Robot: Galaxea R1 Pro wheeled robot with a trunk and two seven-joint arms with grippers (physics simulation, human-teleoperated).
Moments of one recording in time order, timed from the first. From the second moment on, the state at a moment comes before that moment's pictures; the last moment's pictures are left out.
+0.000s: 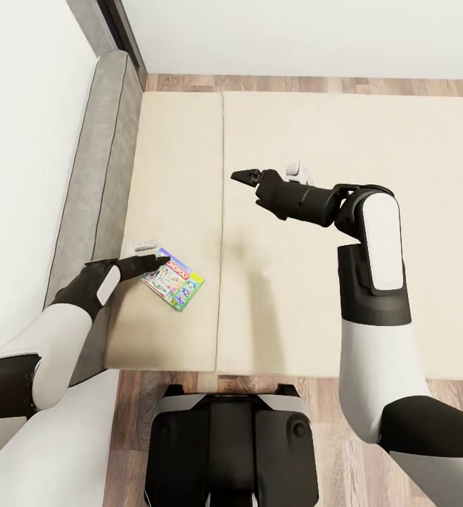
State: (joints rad) left arm -1.25 0.11 0.08 -0.46 0.11 0.40 -0.33; right arm -1.16 0.15 0.06 -1.56 -1.32 1.03 -0.58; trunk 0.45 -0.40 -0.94
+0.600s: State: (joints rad) left arm -1.25 0.11 0.08 -0.46 0.11 0.40 -0.36; right arm -1.16 0.15 0.06 -1.56 -1.32 1.03 -0.58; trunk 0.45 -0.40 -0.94
